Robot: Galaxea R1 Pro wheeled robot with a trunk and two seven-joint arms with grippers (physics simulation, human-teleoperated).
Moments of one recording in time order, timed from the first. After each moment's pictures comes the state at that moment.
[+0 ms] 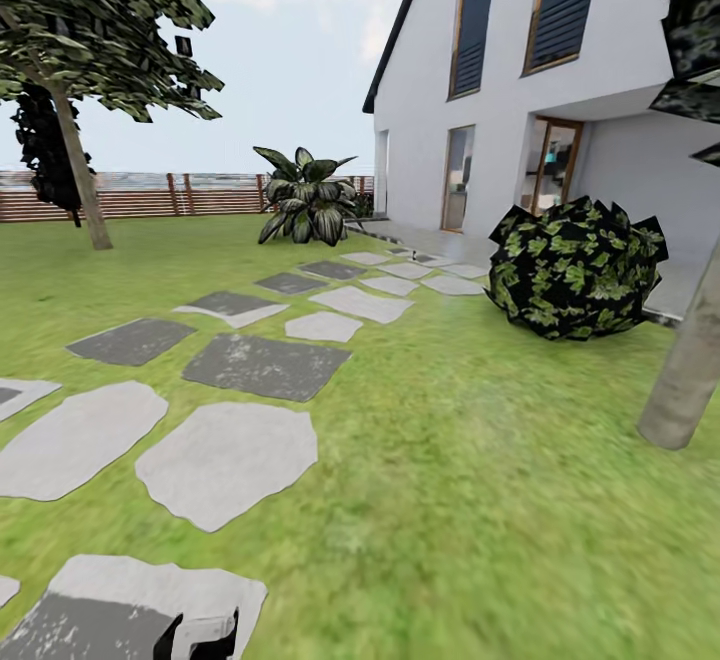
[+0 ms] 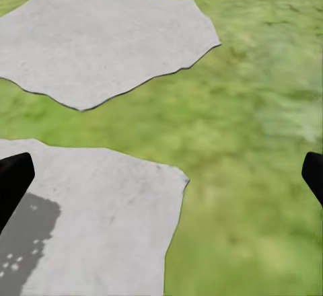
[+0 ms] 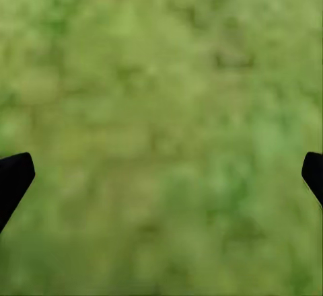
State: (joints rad) left arm -0.22 0.02 0.12 -0.38 -0.05 -0.55 0.00; right arm 0.00 -0.01 -0.03 -0.52 -0.02 -0.20 0.01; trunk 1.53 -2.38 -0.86
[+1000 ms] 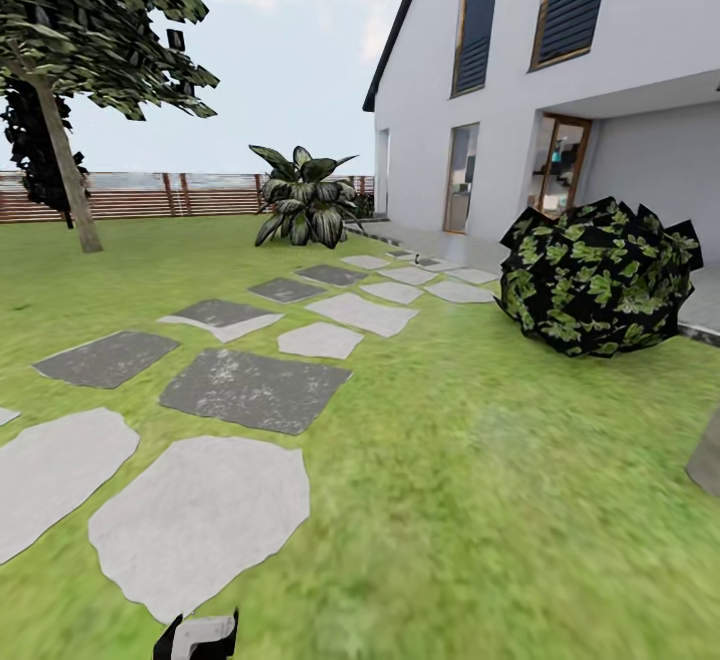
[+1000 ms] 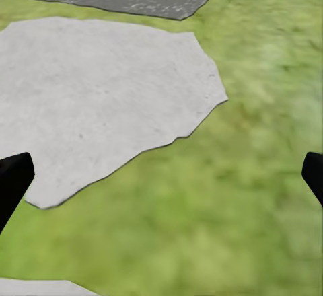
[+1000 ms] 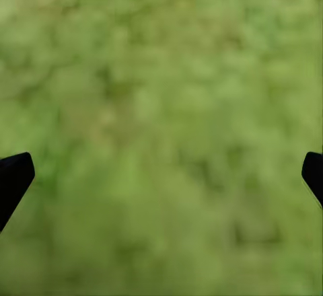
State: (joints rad) left arm -0.22 0.02 0.12 -0.38 -0.05 -0.55 0.00; right arm 0.00 -0.01 -0.03 -0.52 -0.02 -0.20 0.01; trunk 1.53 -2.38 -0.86
